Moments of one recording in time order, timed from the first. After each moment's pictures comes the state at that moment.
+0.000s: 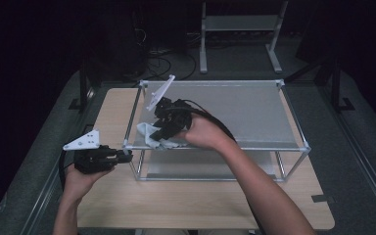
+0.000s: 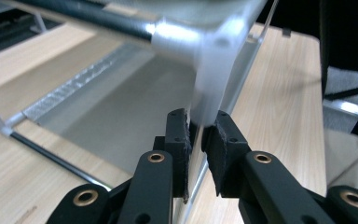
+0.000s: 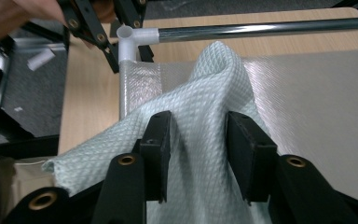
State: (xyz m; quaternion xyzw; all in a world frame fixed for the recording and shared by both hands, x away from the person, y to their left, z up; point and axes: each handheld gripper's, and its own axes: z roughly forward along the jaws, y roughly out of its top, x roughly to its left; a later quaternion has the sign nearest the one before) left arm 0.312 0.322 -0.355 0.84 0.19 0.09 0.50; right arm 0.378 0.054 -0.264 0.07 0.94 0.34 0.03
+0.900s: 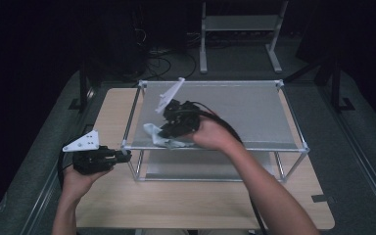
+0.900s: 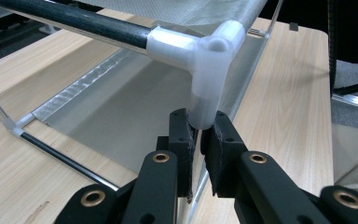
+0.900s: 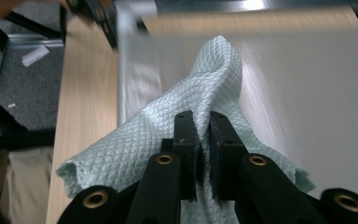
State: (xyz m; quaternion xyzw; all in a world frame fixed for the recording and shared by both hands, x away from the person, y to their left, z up) left arm 0.309 0.322 -0.354 0.84 0.19 0.09 0.49; right arm 0.374 0.040 -0.266 0.07 0.94 0.34 0.04
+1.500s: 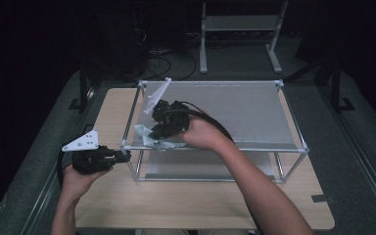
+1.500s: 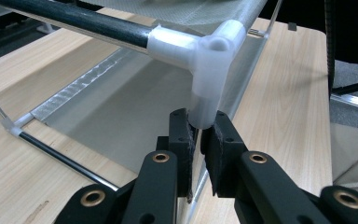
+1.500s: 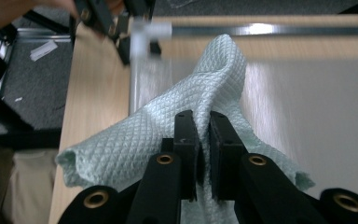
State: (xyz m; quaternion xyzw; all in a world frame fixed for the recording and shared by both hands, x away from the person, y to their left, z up) left arm 0.310 0.324 -0.355 0.84 0.19 0.09 0.49; right arm 0.375 0.046 -0.262 0.05 0.94 0.33 0.03
